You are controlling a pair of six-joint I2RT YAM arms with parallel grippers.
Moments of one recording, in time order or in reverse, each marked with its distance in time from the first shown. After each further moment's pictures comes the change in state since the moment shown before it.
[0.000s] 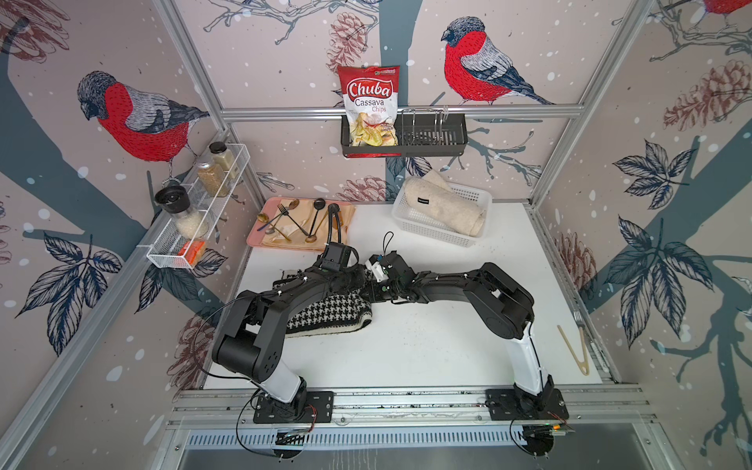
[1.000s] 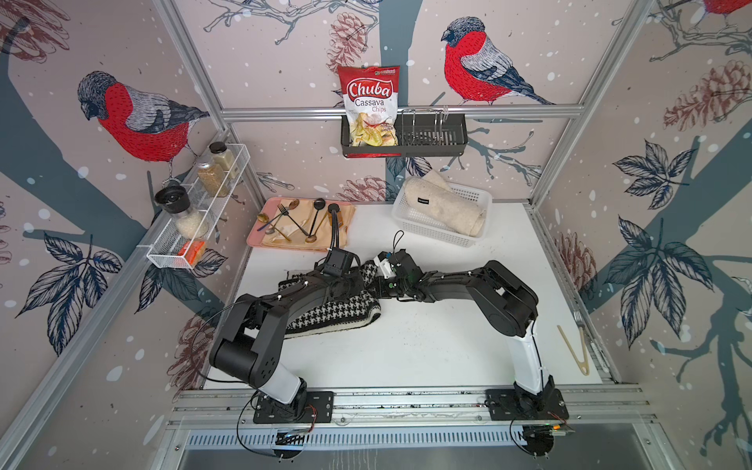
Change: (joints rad) left arm -0.039 -0.058 -0.023 -0.086 -0.115 -0.064; right arm -0.050 -0.012 -0.068 0.092 -0.006 0.041
